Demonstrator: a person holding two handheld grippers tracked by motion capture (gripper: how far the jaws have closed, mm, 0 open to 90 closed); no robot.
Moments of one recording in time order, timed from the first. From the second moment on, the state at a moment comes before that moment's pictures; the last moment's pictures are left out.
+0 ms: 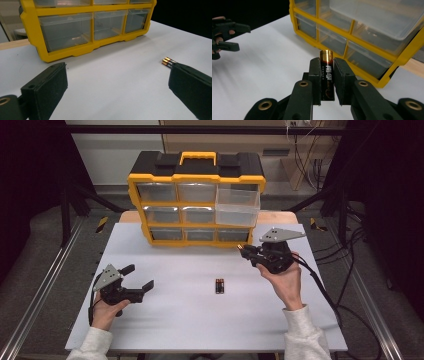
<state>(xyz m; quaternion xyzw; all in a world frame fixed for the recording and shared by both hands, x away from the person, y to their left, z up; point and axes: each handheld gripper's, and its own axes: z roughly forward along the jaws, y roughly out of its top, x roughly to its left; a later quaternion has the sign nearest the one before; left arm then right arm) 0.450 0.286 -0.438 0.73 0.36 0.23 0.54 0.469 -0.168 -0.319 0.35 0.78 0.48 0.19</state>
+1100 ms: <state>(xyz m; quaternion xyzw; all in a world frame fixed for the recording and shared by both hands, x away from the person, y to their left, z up) 0.450 0.287 -0.438 0.73 0.36 0.22 0.54 0.492 -0.171 -0.228 0.35 0.75 0.51 0.24</state>
